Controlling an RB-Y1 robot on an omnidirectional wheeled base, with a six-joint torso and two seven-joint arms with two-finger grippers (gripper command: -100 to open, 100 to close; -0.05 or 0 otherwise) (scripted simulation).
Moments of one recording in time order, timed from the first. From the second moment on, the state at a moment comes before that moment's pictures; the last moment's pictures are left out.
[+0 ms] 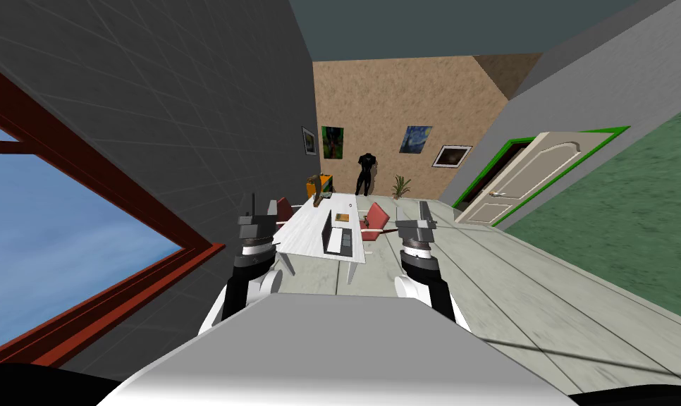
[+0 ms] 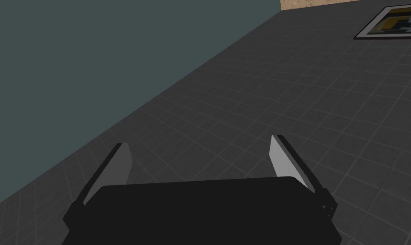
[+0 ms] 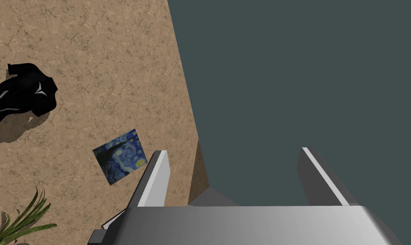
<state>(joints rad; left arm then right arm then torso) 0.46 -0.01 0.02 -2.33 -0.05 -0.59 -0.04 0.46 -0.05 0.04 -2.35 0.00 -0.47 -0.17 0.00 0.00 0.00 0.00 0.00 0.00</state>
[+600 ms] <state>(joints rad) 0.46 -0.01 0.02 -2.33 -0.05 -0.59 -0.04 0.46 -0.05 0.04 -2.35 0.00 -0.47 -0.17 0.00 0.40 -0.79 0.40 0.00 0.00</state>
